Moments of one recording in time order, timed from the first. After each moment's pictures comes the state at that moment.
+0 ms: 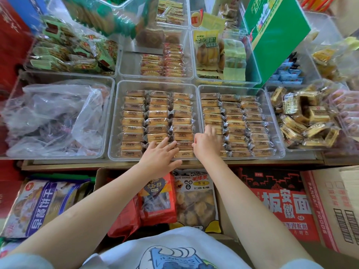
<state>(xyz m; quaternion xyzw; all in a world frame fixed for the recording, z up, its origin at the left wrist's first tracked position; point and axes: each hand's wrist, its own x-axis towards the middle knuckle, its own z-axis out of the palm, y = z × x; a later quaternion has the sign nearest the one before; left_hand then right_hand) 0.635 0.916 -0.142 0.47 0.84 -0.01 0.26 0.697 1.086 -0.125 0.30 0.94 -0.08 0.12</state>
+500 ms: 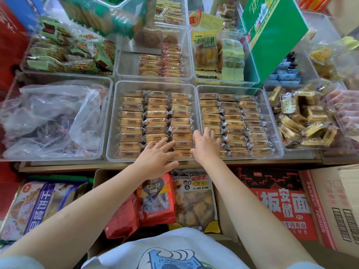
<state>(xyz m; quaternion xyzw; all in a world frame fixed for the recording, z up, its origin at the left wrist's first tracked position) 0.629 0.908 -0.145 0.49 0.83 0.03 0.26 0.704 1.085 -0.123 0.27 0.95 -0.06 0.15</state>
